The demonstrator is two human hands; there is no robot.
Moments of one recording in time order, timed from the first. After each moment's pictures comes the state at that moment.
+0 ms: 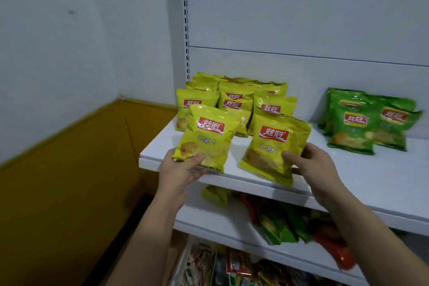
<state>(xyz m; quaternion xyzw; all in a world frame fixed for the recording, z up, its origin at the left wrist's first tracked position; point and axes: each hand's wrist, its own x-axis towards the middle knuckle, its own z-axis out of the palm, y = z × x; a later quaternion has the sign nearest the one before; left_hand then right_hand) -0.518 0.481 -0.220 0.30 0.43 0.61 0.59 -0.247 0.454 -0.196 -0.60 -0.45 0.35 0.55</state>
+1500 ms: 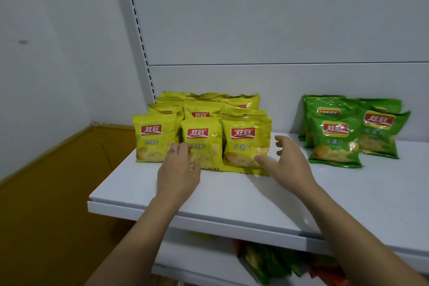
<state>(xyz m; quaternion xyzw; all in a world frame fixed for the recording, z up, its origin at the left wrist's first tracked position) -0.424 0.575 -0.218 0.72 0.60 0.35 0.01 -0.178 0.540 -0.205 -0.71 -0.57 0.12 0.39</state>
